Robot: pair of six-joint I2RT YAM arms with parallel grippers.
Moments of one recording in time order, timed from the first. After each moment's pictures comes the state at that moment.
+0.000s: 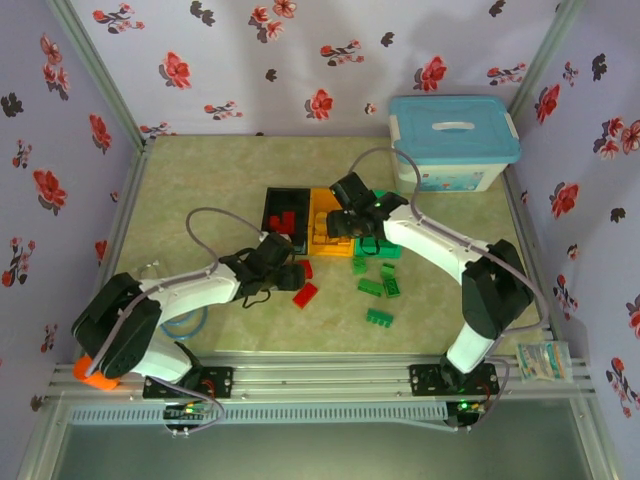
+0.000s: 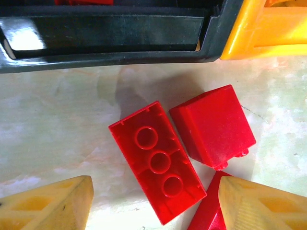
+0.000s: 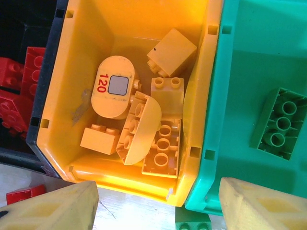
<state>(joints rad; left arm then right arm) -0.81 1.45 0.73 -0.29 -0.12 -0.64 0.70 1.68 1.31 -0.67 0.15 0.51</state>
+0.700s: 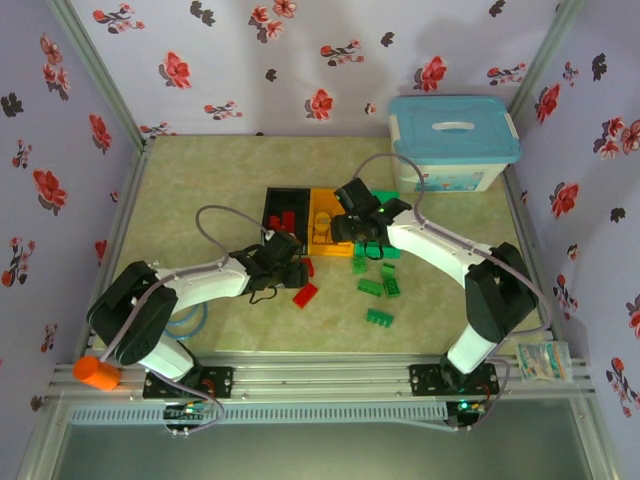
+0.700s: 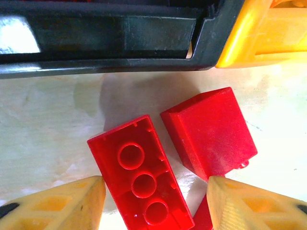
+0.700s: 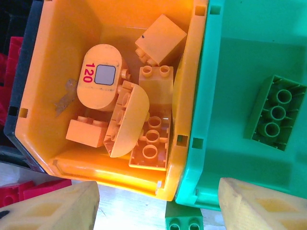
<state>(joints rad) -0.81 1.54 0.77 -0.27 -0.10 -0.66 0.68 1.65 1.24 -0.63 0.15 0.52</state>
